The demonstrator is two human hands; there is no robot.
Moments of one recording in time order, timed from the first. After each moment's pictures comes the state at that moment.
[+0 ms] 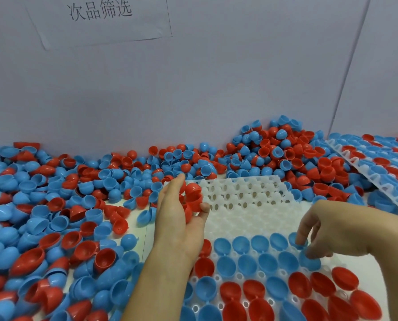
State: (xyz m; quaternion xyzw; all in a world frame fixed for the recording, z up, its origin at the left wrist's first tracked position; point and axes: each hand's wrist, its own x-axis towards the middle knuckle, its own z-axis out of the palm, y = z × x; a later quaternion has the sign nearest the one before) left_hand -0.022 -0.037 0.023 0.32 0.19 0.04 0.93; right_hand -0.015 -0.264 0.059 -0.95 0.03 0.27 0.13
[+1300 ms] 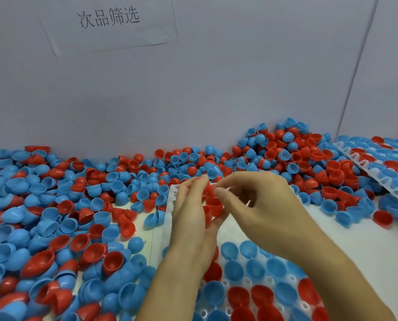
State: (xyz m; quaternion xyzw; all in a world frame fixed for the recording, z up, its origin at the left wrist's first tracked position) left_hand -0.021 -0.044 0.016 0.44 0.09 0.05 0.89; right_hand -0.031 -0.163 0.056 -0.85 -0.23 -0.14 0.45
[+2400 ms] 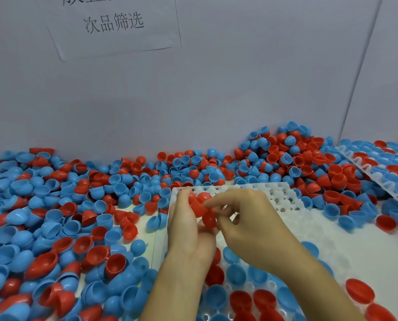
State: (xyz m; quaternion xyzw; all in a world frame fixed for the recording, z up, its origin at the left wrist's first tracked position) left_hand -0.021 -0.041 0.021 0.32 0.20 0.04 0.92; right_hand -0.032 -0.146 0.040 -0.86 -0.22 -0.08 0.44
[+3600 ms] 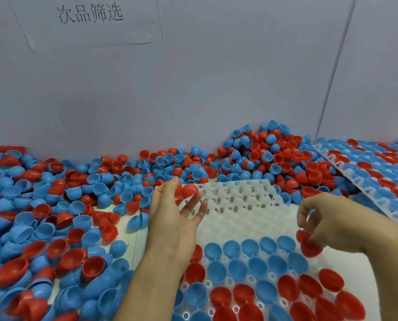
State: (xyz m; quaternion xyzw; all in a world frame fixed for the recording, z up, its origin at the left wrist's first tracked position) left_hand -0.022 -0.038 0.021 0.39 0.13 0.06 0.91; right_hand -0.016 -0.280 0.057 -0.96 0.10 0.16 0.20
